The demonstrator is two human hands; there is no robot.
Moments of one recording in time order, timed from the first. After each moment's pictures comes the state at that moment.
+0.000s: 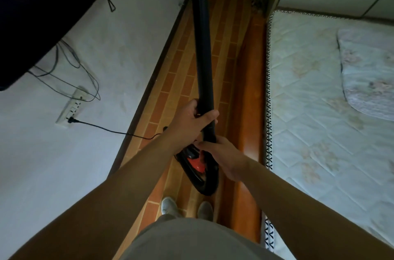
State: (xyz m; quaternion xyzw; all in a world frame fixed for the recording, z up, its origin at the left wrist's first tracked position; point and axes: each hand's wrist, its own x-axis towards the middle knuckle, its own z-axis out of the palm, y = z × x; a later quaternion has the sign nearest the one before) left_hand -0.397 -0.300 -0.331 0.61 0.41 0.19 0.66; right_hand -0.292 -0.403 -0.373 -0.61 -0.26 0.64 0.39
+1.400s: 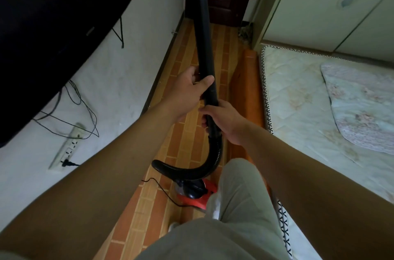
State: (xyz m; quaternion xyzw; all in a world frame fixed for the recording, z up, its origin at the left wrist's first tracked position) left_hand -0.396 -0.089 -0.273 0.62 0.32 0.28 0.66; right_hand -0.293 -0.189 -0.285 -0.69 -0.31 0.51 0.41
